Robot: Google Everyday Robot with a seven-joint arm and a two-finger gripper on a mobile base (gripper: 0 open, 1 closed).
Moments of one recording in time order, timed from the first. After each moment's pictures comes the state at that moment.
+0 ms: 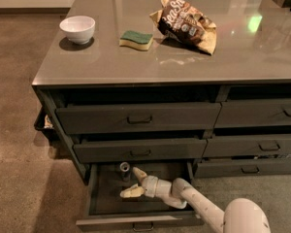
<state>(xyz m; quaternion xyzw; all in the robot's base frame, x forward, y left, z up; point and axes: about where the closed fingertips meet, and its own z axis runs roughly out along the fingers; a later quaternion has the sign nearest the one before) 0.584 0.076 0.273 -0.29 0.65 0.54 0.46</state>
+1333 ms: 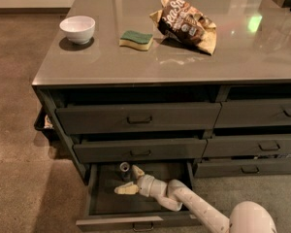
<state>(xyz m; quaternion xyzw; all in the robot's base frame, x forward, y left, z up) 0.599 0.091 0.278 -0.26 0.68 0.50 0.48</state>
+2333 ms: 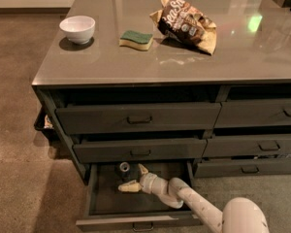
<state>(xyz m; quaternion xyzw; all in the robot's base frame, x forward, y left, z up) 0.630 0.072 0.230 -0.28 0.72 0.42 0.48</state>
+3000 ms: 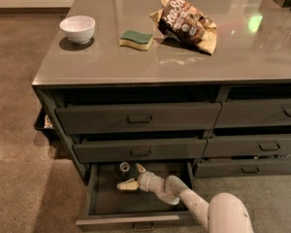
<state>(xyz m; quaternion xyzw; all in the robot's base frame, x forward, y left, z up) 0.651 0.079 0.199 -0.28 0.72 0.42 0.47</state>
